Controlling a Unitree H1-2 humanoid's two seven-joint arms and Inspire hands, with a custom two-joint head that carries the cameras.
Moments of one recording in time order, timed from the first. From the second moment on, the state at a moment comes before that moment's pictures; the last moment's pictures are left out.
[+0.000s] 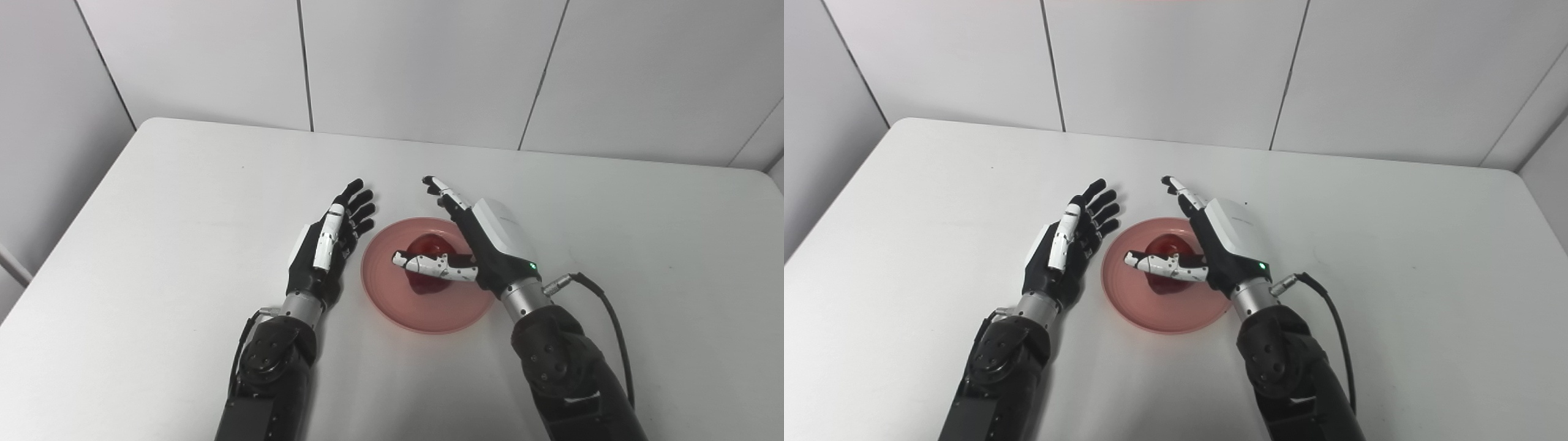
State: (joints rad) left arm -0.20 -0.07 0.00 0.07 -0.19 0.14 -0.10; right arm -0.31 -0.09 0.35 -0.19 -0.71 0.25 0.18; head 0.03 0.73
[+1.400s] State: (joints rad) left arm -0.19 -0.06 0.01 0.06 -0.21 0.14 -0.11; right arm -0.10 0.03 0.01 -0.08 -0.07 0.12 -0.05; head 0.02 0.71
